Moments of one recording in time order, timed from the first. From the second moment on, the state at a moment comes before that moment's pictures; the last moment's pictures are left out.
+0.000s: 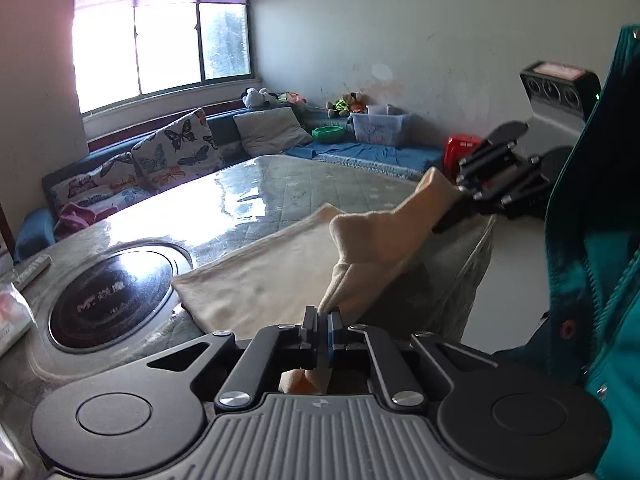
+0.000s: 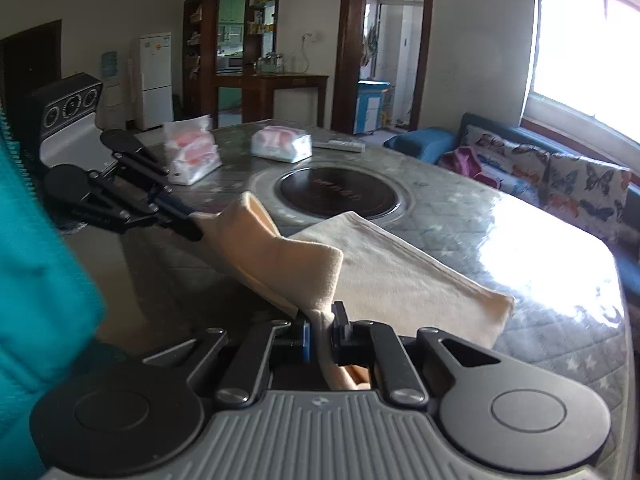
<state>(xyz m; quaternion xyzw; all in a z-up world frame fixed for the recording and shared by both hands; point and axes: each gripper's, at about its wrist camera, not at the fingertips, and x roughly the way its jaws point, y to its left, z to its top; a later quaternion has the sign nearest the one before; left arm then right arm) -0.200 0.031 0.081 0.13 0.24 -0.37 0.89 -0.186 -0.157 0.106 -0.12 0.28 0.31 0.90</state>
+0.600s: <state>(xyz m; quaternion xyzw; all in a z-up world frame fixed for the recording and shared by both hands) -0.025 -0.002 0.071 0.13 0.25 -0.31 0.91 -0.025 -0.186 0.112 -0.08 0.32 0.25 0.91</state>
